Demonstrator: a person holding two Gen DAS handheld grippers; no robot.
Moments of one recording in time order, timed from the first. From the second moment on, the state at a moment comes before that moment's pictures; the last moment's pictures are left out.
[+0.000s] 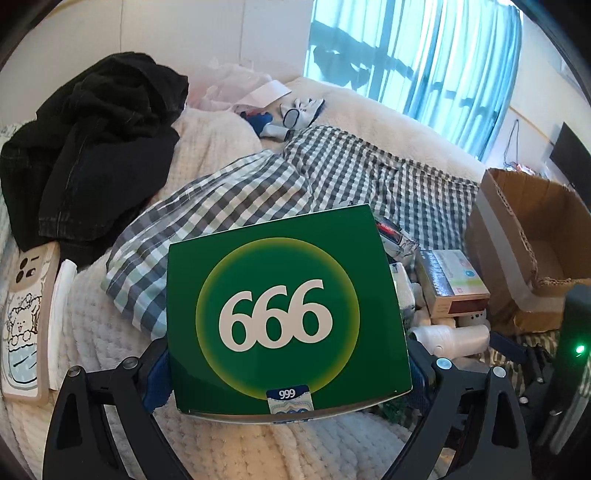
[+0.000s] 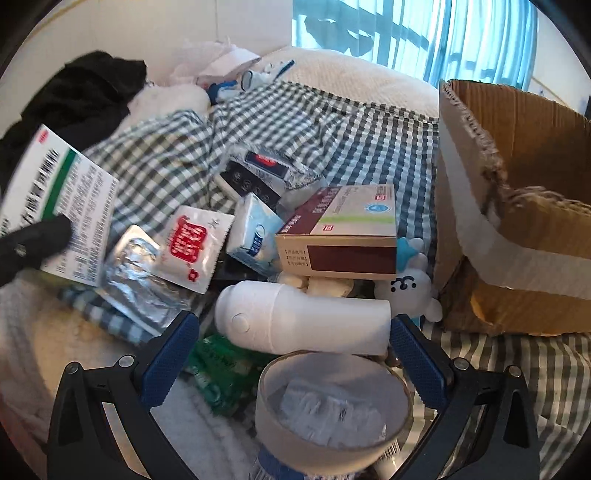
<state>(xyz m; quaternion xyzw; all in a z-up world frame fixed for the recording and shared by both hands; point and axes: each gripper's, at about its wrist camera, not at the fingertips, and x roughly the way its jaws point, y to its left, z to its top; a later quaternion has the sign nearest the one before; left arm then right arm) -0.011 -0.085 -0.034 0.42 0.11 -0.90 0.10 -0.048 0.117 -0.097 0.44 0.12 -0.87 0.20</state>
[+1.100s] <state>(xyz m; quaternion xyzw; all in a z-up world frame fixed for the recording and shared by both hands) -0.005 -0.076 -0.031 0.37 0.09 -0.92 0.12 -0.031 0.114 -0.068 0.39 0.15 -0.89 0.18</state>
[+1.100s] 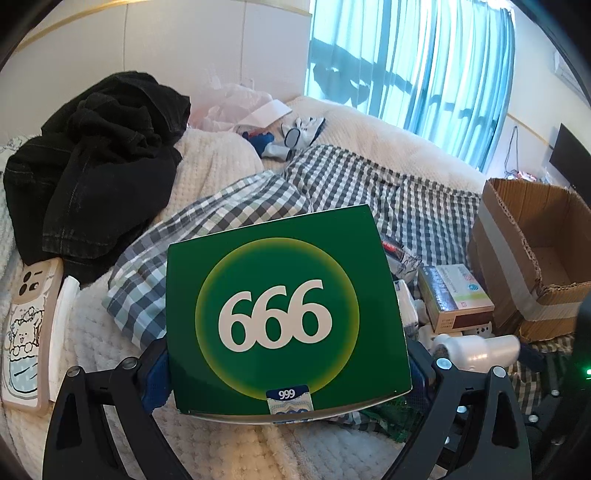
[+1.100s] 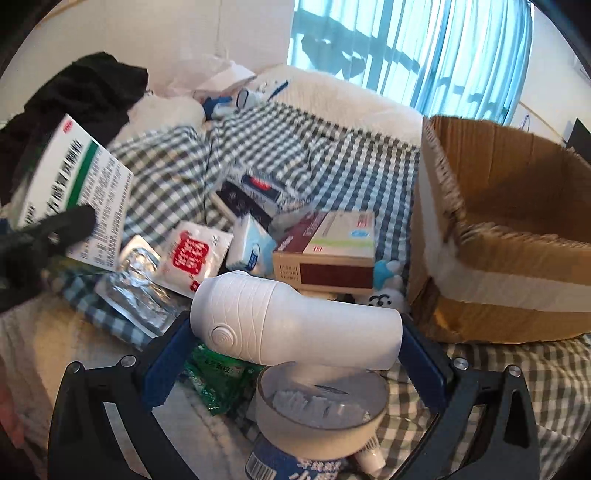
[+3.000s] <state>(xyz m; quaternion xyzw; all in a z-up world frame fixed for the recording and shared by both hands) -0.128 0.178 0.021 0.36 0.07 -0.93 -0.09 -0.125 0.345 0.088 0.27 -0.02 -0.96 0.07</state>
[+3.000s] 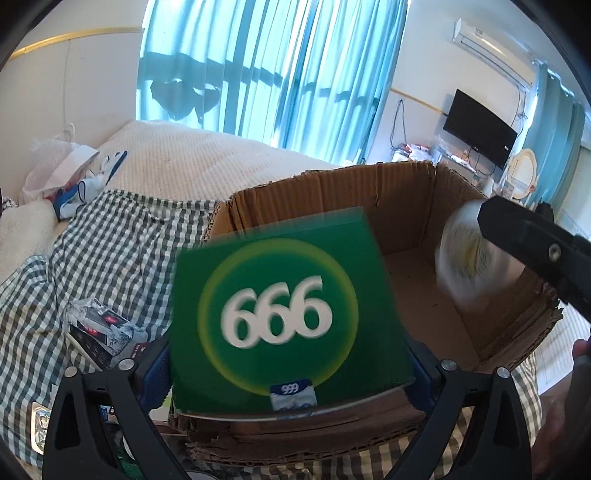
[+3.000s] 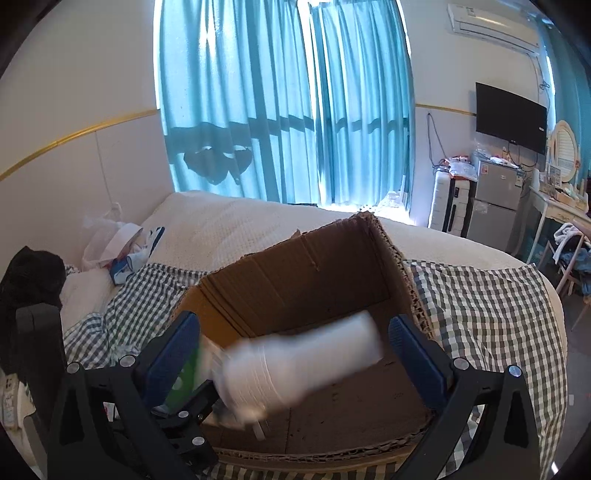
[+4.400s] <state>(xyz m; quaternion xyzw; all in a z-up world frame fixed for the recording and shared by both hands) 0.024 -0.024 -0.008 0.37 0.06 -0.92 0.02 0.020 0.231 0.003 0.34 -0.01 -0.93 0.15</state>
